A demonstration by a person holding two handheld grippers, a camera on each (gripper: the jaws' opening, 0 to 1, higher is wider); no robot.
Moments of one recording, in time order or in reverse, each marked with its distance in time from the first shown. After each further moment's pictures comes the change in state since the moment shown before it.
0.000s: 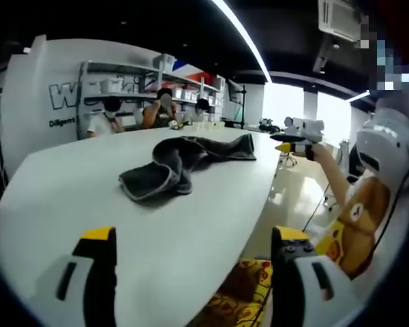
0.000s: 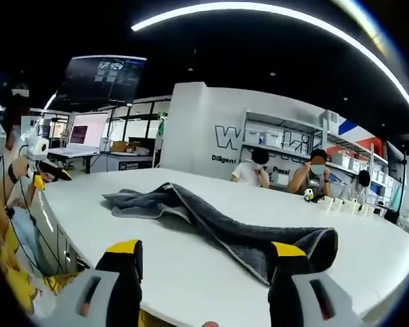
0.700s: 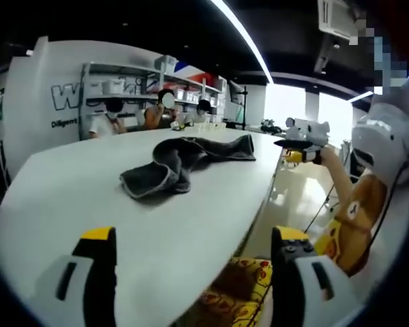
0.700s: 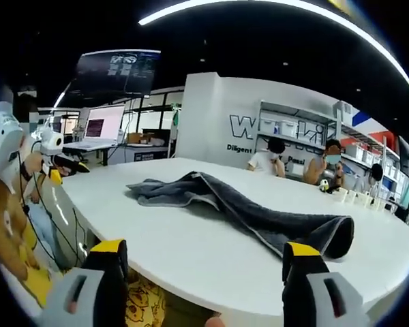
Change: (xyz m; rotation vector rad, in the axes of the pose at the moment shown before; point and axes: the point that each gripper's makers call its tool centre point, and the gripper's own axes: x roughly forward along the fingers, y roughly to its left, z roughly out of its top) left arm -0.009 -0.006 -0.001 0.001 -0.004 0.015; right arm -0.013 0.038 -0.012 -0.001 0.084 0.088
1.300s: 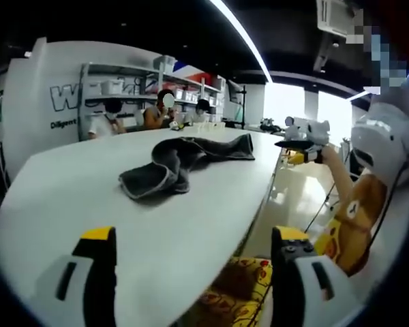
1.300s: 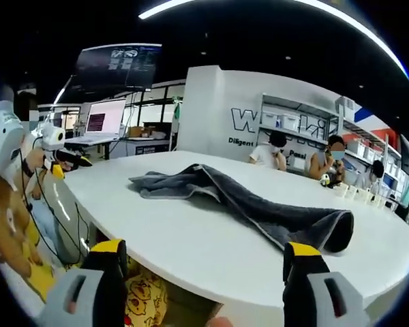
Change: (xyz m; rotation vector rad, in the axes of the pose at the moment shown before) left arm 0.002 0.002 0.003 0.010 0.004 -0.005; right arm -0.005 0.002 -0.005 0.006 0.040 0.007
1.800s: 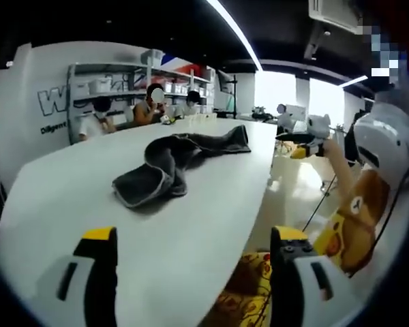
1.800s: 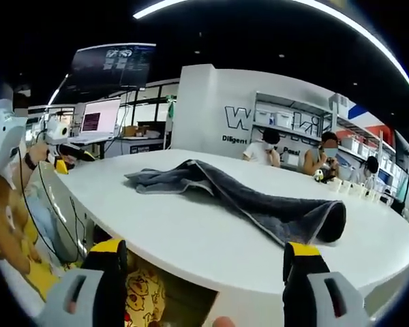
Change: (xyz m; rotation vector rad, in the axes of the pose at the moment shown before) left arm 0.023 0.002 0.015 0.065 0.059 -0.066; right arm -0.016 -0.009 -0.013 0.022 0.009 -0.038
